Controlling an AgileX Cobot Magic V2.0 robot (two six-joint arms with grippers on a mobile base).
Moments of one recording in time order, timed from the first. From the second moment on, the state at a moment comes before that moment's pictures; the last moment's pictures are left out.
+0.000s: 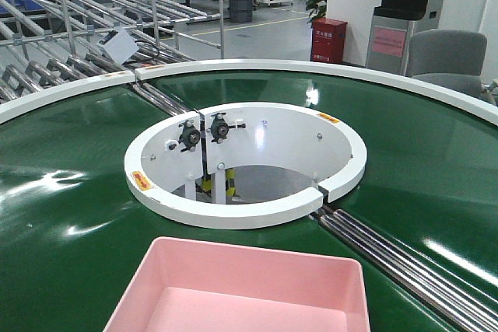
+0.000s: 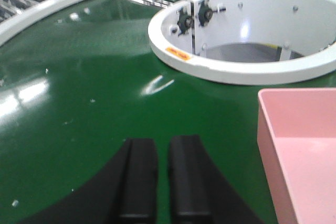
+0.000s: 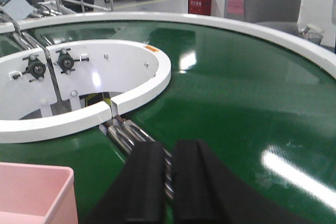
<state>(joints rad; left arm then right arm) -0.08 0.66 -0.54 0.03 0.28 0.03 -0.06 0.65 -0.49 0.01 0.10 0.00</state>
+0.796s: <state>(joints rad) -0.21 1.28 -1.02 -0.16 0.50 0.24 0.06 1.24 -0.89 0.34 0.57 -0.19</state>
